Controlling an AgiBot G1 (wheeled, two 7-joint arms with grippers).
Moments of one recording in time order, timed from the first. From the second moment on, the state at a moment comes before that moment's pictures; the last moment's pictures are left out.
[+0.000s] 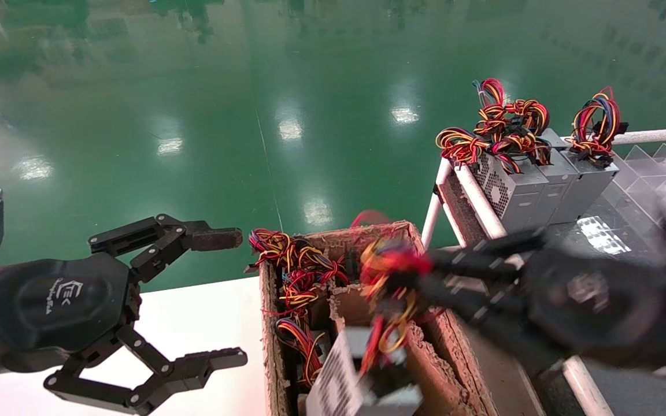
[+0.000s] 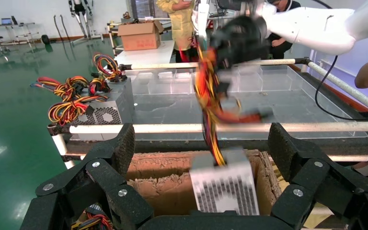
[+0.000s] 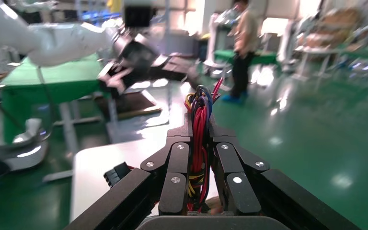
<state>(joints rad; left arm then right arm) -1.09 0.57 0.37 -1.26 0.66 1.45 -0.13 1.07 -0.68 -0.26 1.14 -0.70 -1.50 0.09</state>
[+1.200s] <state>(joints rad) -1.09 0.57 0.37 -1.26 0.66 1.45 -0.13 1.53 -0.49 -0.31 0.34 -1.00 -1.55 -0.25</state>
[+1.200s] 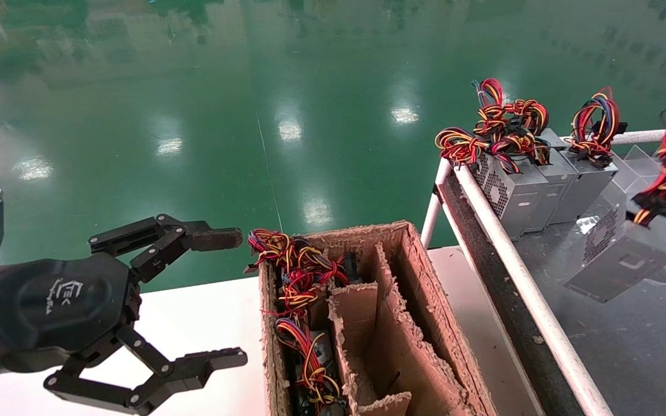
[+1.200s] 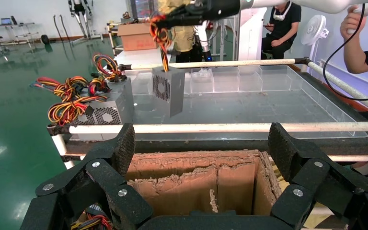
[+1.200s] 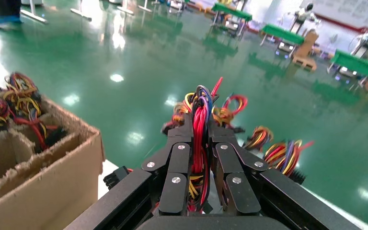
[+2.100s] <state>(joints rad) -1.09 0.57 0.37 -1.26 0.66 1.45 -0.13 1.73 -0.74 -0.41 0.13 -1.15 -1.38 -0.37</state>
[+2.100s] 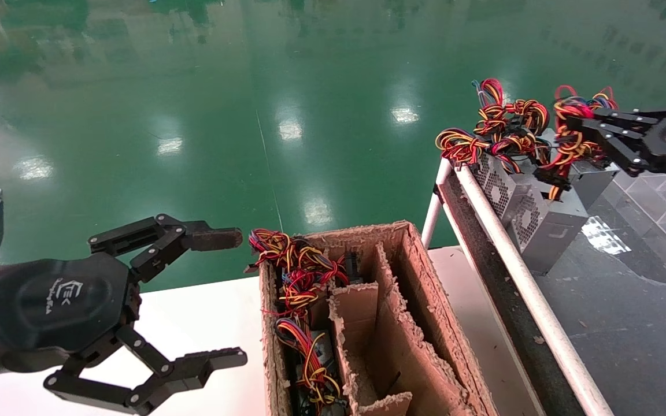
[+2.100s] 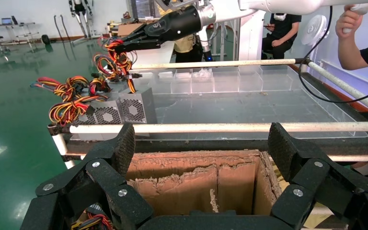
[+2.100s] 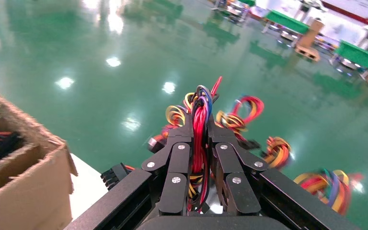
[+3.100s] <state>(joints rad) -1.09 0.57 0.37 -1.26 0.66 1.45 -0.13 1.81 -0.76 -0.45 0.04 -1.21 -1.50 -0.42</state>
